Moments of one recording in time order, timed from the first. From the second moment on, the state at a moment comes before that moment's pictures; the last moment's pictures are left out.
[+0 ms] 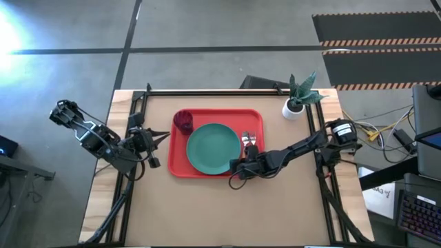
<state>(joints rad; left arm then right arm) -0.60 0.94 1.15 -0.98 -1.03 -0.28 0.24 1.84 1.01 -0.31 0.42 1.57</state>
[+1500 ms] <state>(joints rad) -0.18 0.75 1.16 -1.01 -0.59 -0.23 -0.20 1.70 1.76 -0.67 0.27 0.64</state>
